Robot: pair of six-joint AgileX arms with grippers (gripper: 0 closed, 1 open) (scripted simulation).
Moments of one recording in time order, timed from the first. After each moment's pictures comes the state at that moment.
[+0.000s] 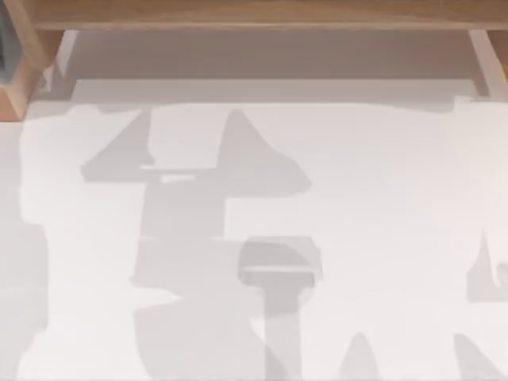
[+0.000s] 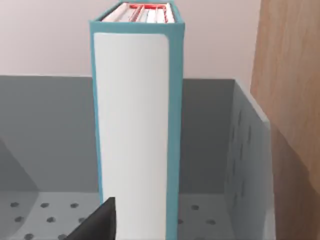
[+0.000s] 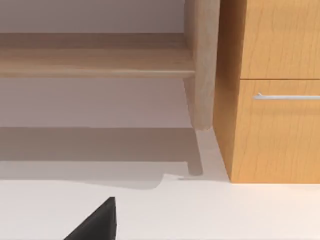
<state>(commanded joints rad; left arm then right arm) 0.26 1.66 1.13 0.52 0.30 0.00 0.00 0.00 0.00 0.00 0.00 0.00</state>
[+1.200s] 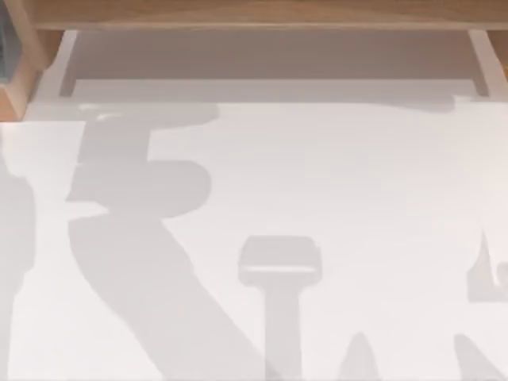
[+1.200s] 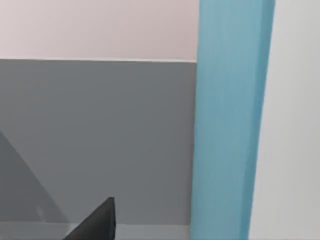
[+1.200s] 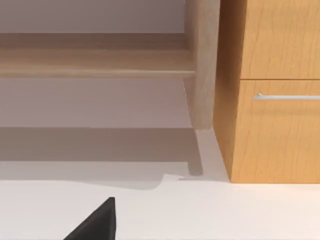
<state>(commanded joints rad) 0.30 2.05 1.48 0.56 0.33 0.00 0.00 0.00 0.00 0.00 0.00 0.00</state>
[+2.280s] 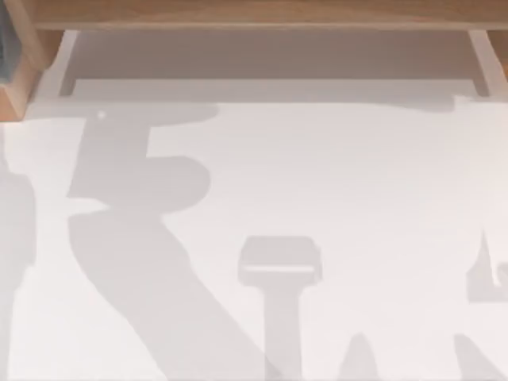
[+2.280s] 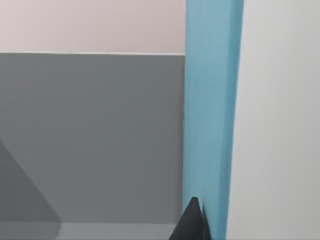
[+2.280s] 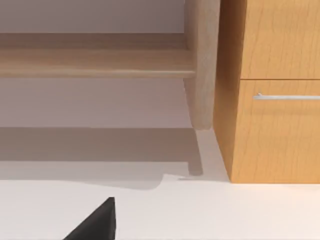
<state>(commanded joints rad) 0.29 2.07 1.49 0.57 0.33 0.00 0.00 0.00 0.00 0.00 0.00 0.00</state>
